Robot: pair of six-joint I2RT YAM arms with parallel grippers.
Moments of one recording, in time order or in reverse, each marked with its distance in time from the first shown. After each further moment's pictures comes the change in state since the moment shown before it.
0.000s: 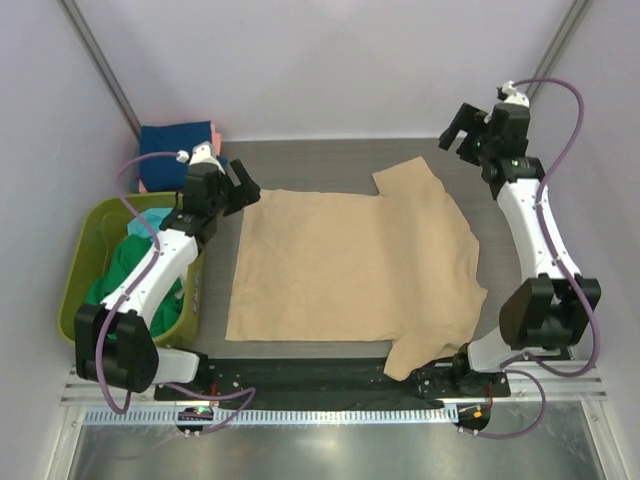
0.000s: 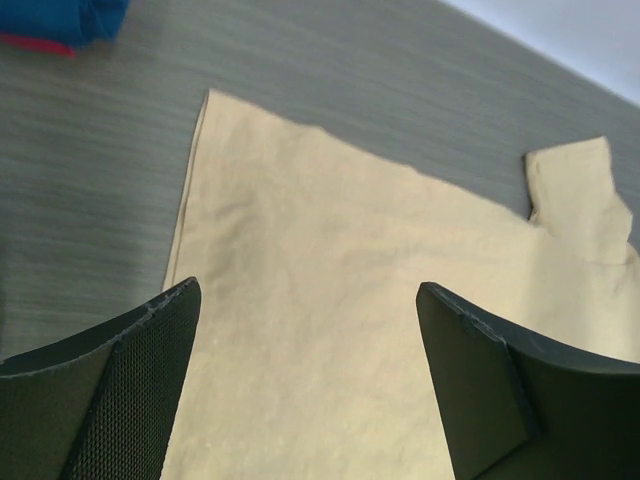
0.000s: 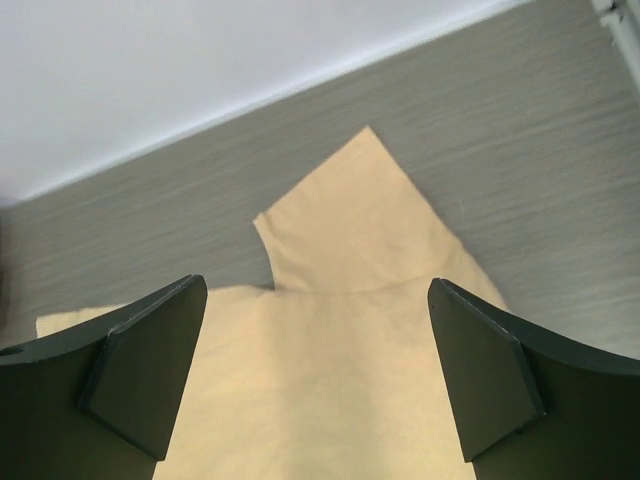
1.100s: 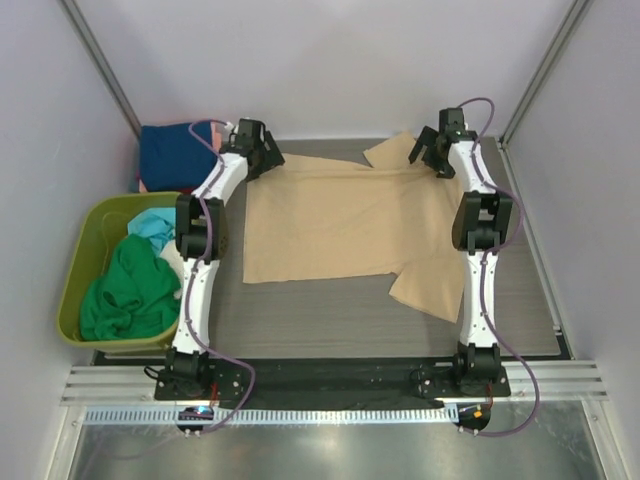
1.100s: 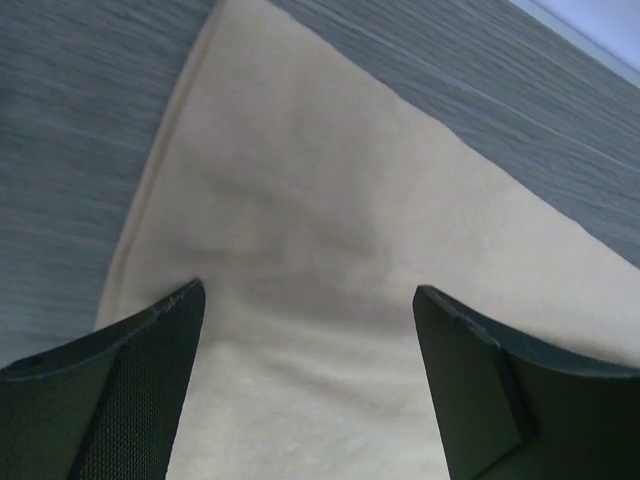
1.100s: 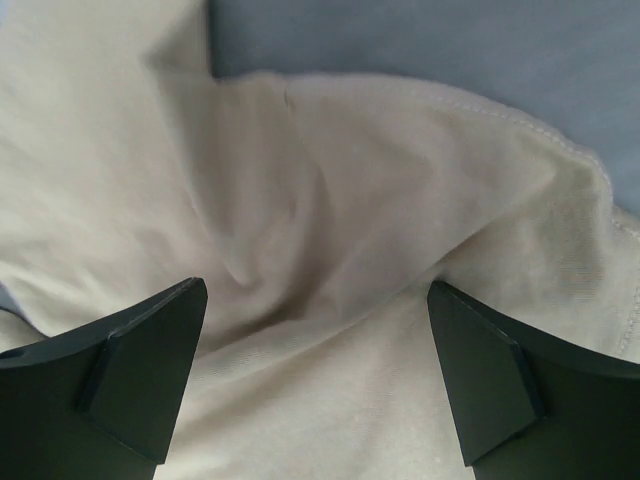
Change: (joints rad) left arm 0.021 1.119 1.050 -0.247 0.027 -0.074; right arm 0.020 0.994 0.826 -0.356 0.040 0.079
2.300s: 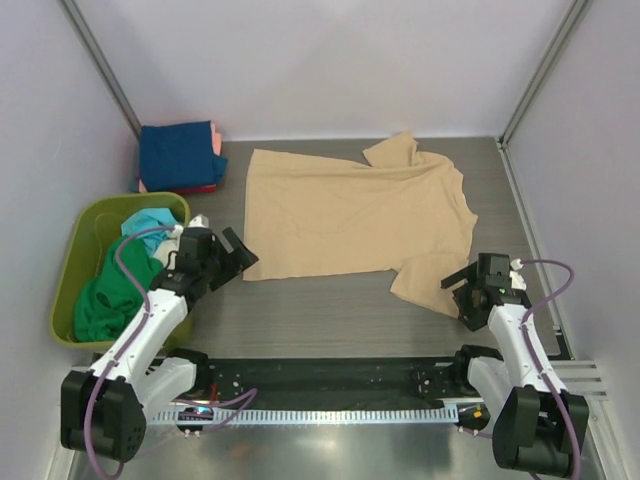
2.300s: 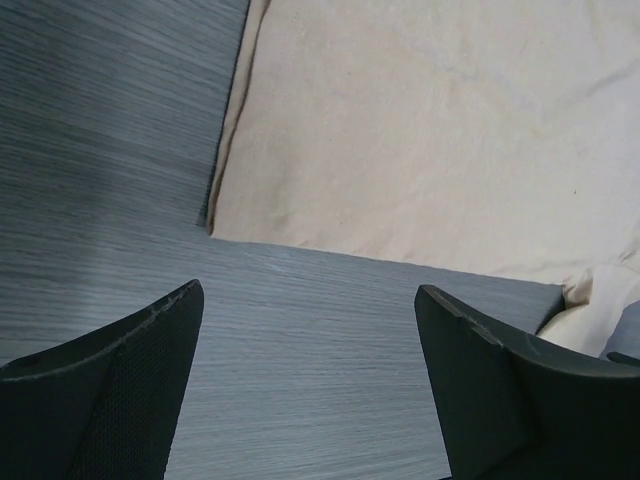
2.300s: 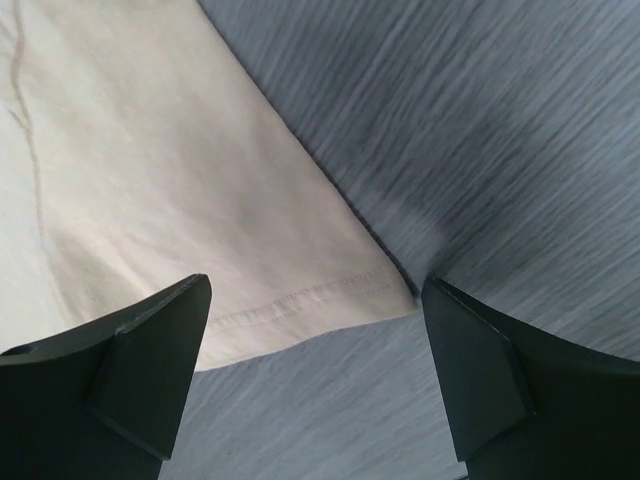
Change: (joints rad) left arm 0.004 -1.474 -1.503 0.054 0.121 -0.135; right arm -0.144 -1.691 -1.936 0.117 0.012 0.473
